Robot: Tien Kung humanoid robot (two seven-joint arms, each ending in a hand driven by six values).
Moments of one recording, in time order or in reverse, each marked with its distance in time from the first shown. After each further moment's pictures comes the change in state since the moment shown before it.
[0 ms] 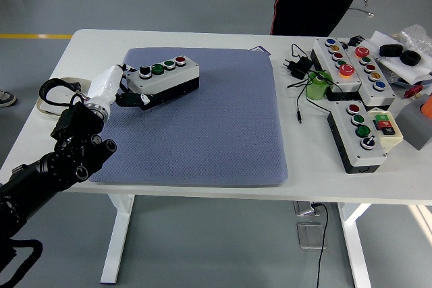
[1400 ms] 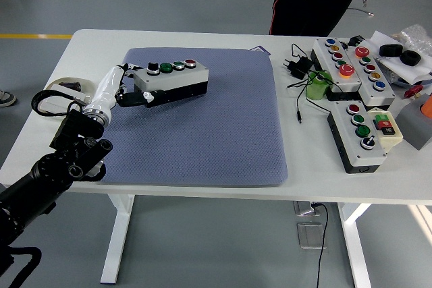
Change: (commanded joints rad) left arm 0.041 0.006 -0.022 -0.030 -0.266 -0.010 -0.216; right arm -0.008 -0.001 -0.004 0.000 0.005 0.000 -0.004
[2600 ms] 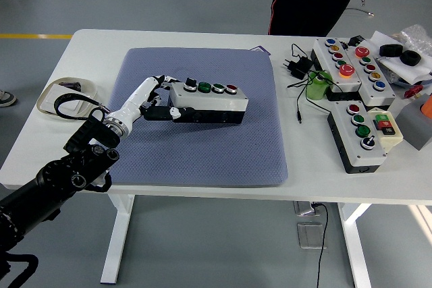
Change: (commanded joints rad) left arm 0.014 0.008 0.104 -0.061 -0.065 -0.177 -0.144; right arm 0.000 0.001 -0.008 0.000 0.007 -0.001 -0.001
